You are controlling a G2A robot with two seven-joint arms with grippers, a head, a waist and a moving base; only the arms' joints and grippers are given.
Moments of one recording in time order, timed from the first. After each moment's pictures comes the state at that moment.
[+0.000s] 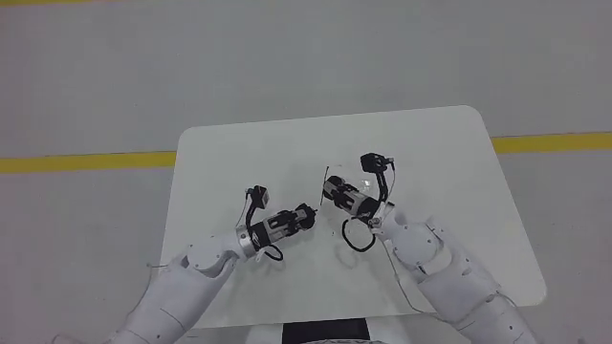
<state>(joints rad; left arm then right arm) 1.41 -1.09 -0.96 -1.37 -0.47 -0.34 -0.70 -1.48 -1.18 1.03 -1.73 -0.37 0.02 0.34</state>
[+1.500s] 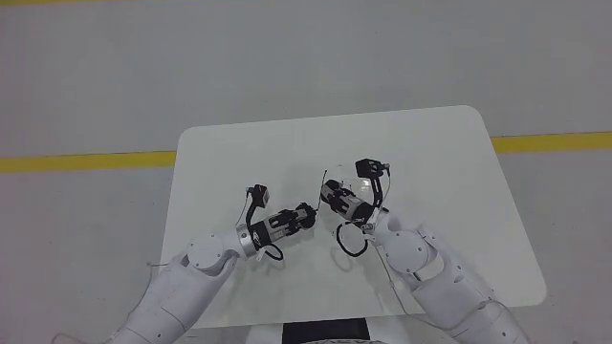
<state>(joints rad) 1.41 -1.09 -0.96 -1.37 -0.46 -0.34 -0.70 -1.50 -1.20 1.00 -1.72 -0.43 0.07 0.31</state>
